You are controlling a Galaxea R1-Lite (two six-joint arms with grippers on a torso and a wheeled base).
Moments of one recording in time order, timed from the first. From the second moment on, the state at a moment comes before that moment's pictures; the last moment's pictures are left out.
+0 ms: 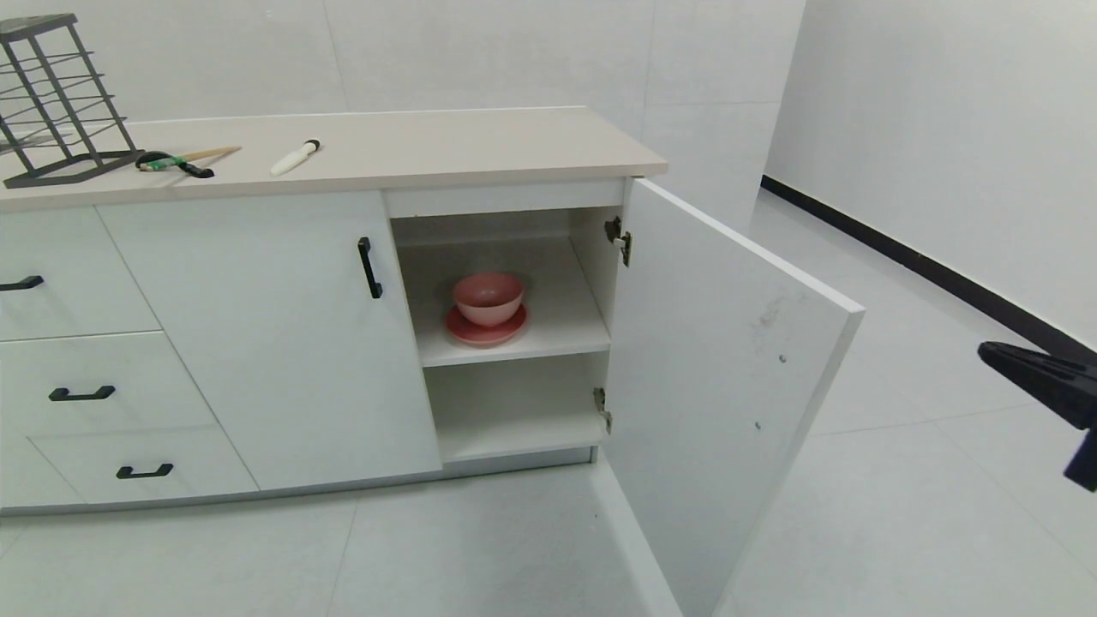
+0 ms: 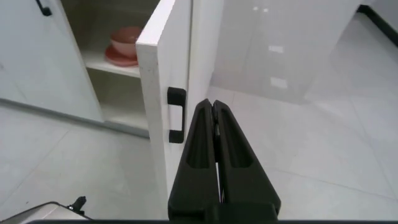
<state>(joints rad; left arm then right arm) 0.00 0.00 0.00 0.00 -0.02 0.00 -0.03 1.12 -0.34 -0.65 0.40 -0.13</state>
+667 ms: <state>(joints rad) 0.00 0.00 0.00 0.00 -0.02 0.01 -0.01 1.45 -0.29 -0.95 0.48 -0.18</state>
